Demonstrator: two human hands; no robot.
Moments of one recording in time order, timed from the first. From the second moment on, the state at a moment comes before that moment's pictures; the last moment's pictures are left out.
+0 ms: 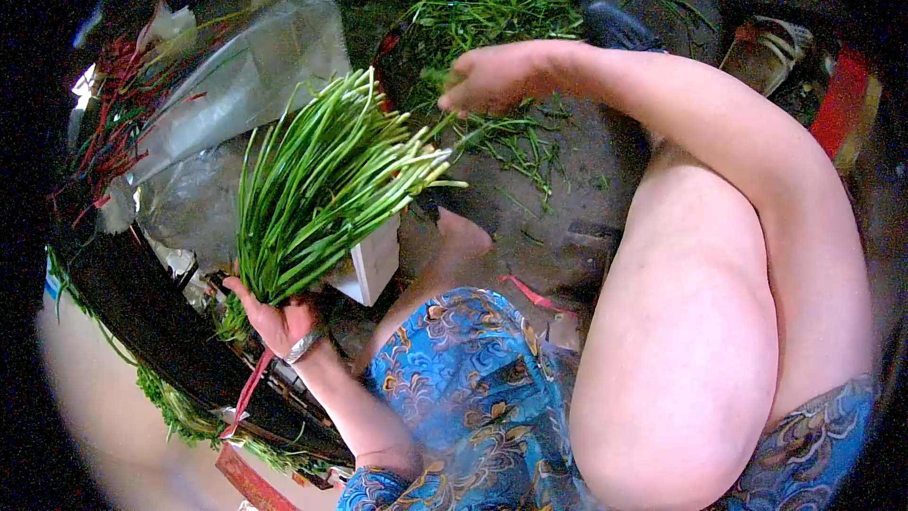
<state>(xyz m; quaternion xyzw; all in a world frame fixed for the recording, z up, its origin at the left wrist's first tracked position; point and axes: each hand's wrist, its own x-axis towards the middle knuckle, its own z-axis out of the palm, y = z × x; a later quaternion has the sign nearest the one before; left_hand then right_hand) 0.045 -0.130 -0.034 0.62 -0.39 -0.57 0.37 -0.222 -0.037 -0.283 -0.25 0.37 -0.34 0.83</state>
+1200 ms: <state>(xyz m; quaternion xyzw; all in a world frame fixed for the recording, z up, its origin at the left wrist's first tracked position) 0.045 -0.112 -0.035 0.58 -0.56 -0.51 0.31 -0.223 -0.063 -0.281 -0.34 0.50 -0.51 0.61</state>
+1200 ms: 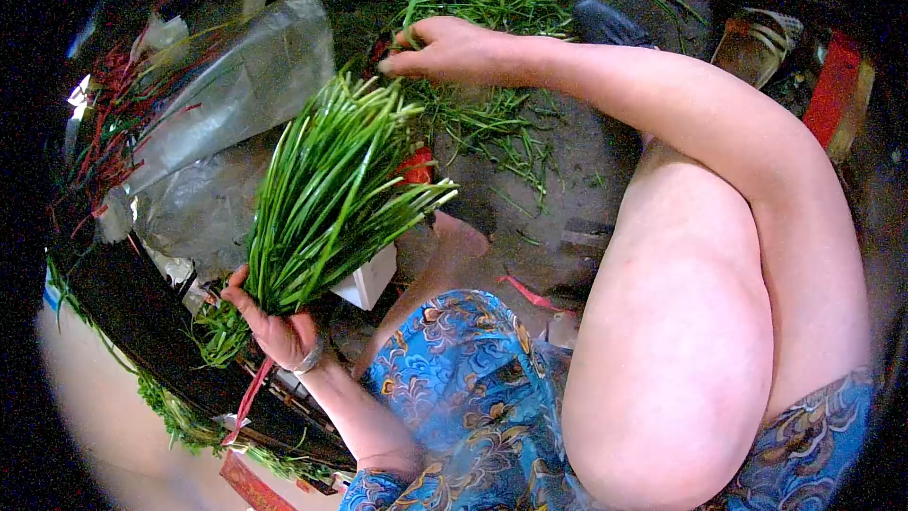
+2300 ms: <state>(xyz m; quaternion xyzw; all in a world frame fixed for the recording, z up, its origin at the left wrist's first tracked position) 0.060 -0.114 -0.038 0.46 -0.72 -0.44 0.26 -0.233 -0.036 -0.283 -0.73 0.59 0.02 0.35</state>
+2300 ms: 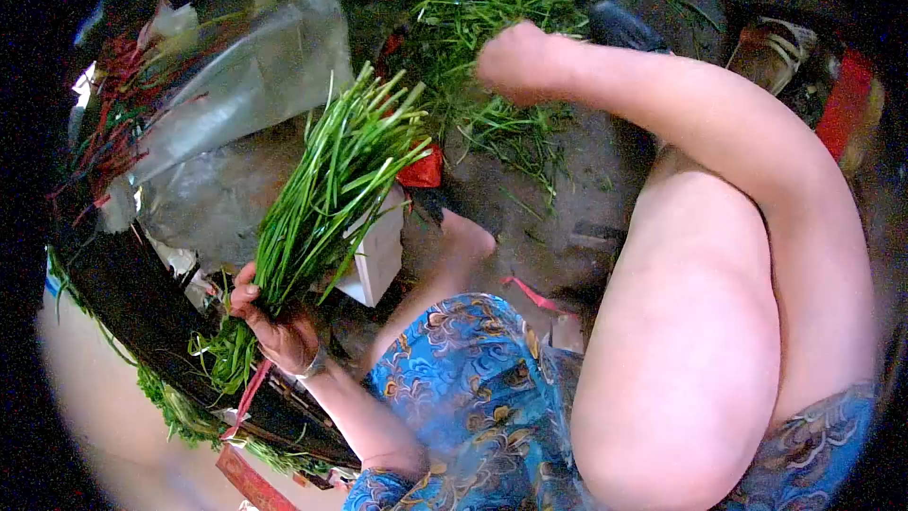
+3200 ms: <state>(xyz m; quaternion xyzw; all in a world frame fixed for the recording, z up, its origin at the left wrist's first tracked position) 0.038 -0.109 -0.040 0.48 -0.77 -0.35 0.23 -0.221 -0.049 -0.251 -0.26 0.26 -0.49 0.79</state>
